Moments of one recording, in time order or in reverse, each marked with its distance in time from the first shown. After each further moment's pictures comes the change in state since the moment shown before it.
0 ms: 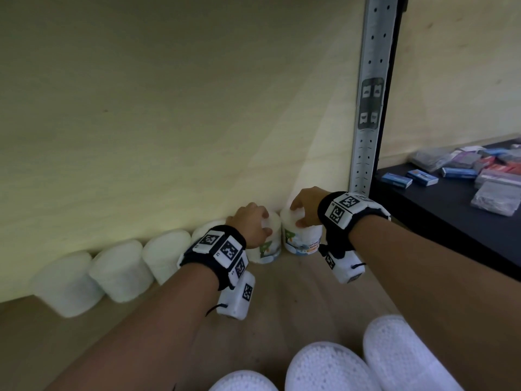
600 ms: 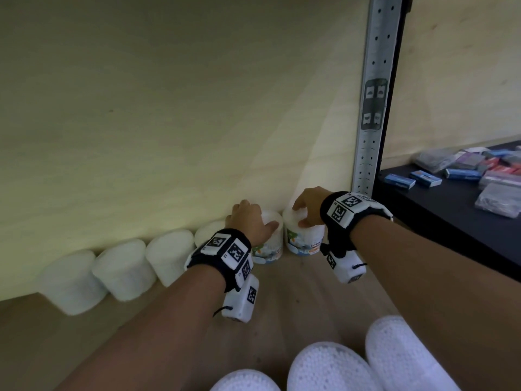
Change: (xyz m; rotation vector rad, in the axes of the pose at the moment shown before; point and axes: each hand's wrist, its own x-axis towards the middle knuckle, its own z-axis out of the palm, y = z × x) left_hand -0.002 0.003 0.004 -0.011 0.157 -0.124; right_hand 0.000 0.000 -0.001 0.000 -0.002 0.005
